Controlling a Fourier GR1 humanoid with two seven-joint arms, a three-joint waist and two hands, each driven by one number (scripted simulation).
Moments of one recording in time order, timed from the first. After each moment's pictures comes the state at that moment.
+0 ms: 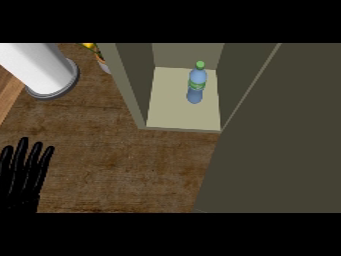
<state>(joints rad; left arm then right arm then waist) 0.32 0.56 -0.34 -1.98 0.70 0.18 -0.51 0.15 -0.18 0.75 -2.45 0.11 0.47 0.43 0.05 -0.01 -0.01</state>
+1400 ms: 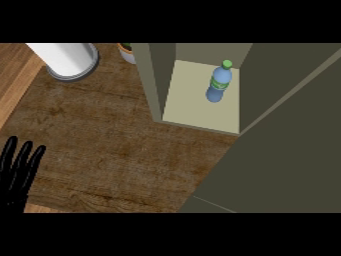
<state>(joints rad) 0.33 0.63 -0.29 -1.99 0.76 0.04 -0.52 0.15 -0.14 0.72 -2.33 -0.32 0.53 0.51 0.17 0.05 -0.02</state>
